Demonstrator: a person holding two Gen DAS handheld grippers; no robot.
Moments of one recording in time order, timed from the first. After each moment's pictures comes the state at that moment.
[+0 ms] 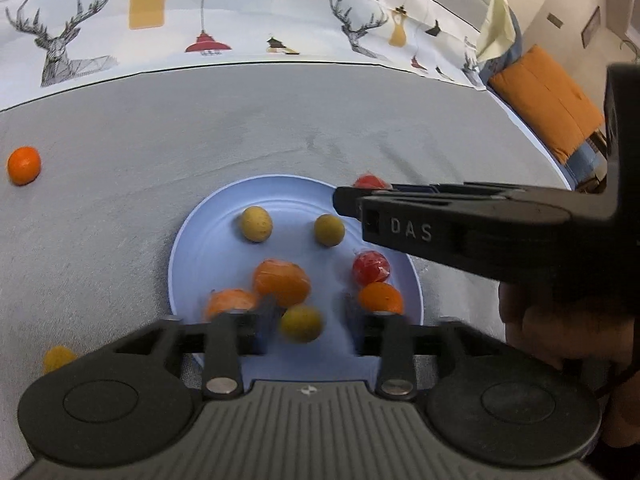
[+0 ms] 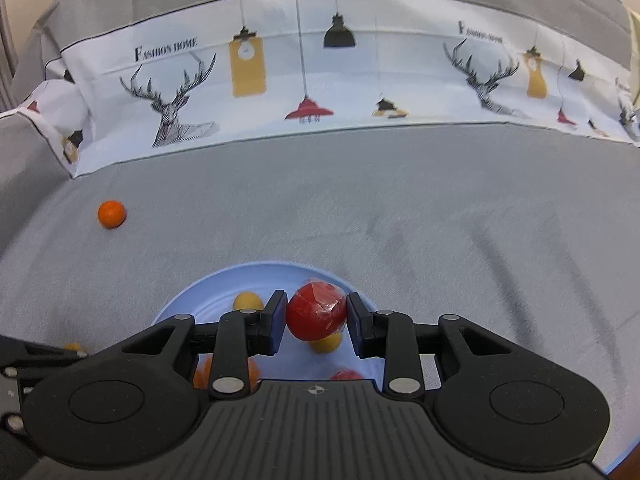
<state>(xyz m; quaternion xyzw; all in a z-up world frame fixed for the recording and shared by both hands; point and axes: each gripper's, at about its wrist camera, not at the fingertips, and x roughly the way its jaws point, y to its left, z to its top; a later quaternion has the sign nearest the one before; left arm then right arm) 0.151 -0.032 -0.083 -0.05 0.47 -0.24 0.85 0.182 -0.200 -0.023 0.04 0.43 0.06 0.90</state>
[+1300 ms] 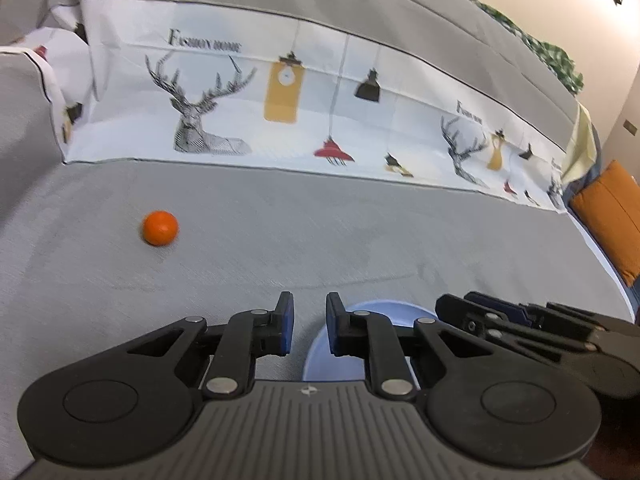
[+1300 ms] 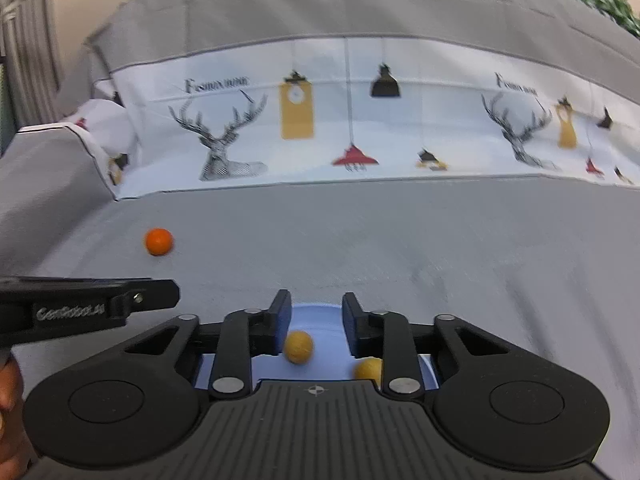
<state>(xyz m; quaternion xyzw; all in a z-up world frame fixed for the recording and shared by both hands) 0.159 0.035 -0.042 -0.11 0.36 -0.08 0.92 0.167 -0.177 -0.002 0.02 0.35 0.13 0.93</state>
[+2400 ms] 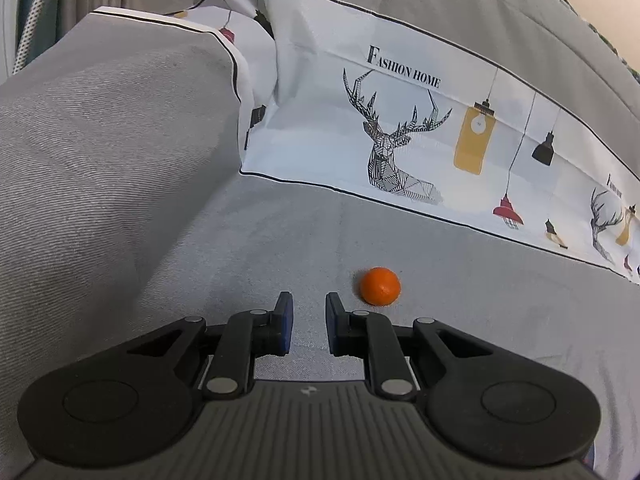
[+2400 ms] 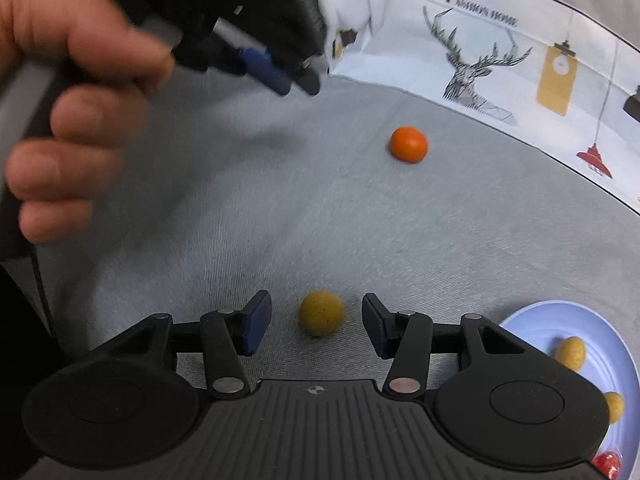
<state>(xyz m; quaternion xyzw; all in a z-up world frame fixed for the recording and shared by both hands) 0.207 0.172 -0.046 -0.14 0.38 0.10 0.91 0.154 0.006 -0.058 -0.14 0.42 0.35 0.83</state>
